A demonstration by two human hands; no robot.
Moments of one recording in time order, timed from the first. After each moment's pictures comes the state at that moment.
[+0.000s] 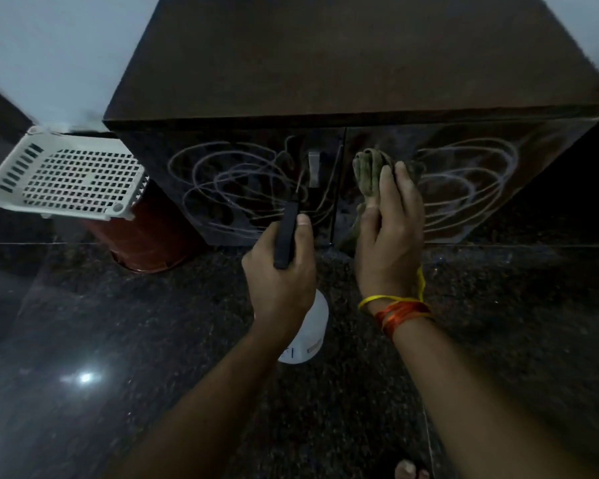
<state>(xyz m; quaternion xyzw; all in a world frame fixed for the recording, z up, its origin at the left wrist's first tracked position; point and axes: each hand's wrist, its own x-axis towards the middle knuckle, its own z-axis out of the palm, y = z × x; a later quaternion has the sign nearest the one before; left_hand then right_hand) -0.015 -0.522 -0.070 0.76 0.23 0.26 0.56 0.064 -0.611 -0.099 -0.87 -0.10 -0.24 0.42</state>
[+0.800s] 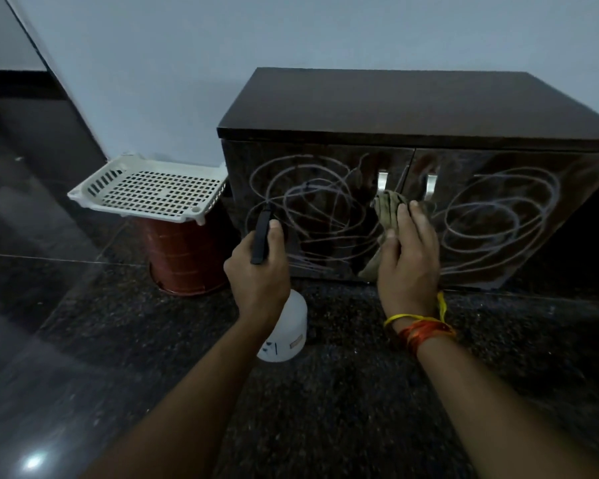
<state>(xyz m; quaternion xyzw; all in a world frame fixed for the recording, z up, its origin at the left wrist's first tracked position) -0.067 -0.409 -0.112 0.71 0.26 0.37 0.54 0.020 -0.558 -0.140 -0.85 -0.14 -0.30 0.40</state>
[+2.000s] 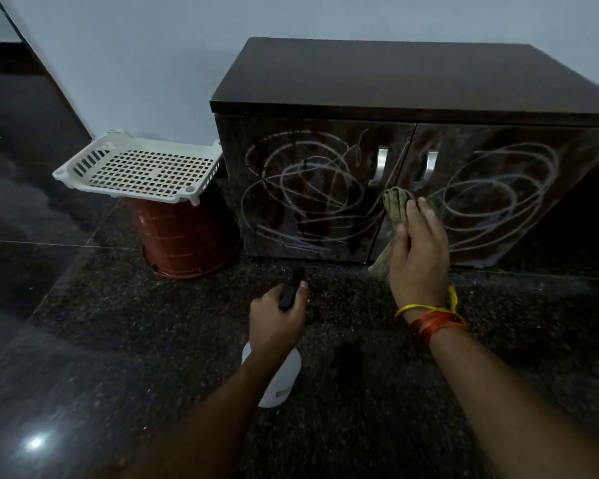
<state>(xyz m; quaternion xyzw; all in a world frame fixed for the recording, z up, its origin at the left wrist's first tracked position) -0.097 -0.420 -0.221 0.81 0.24 0.17 0.51 0.013 -0.577 -0.154 -0.88 -0.11 -0.26 0.38</state>
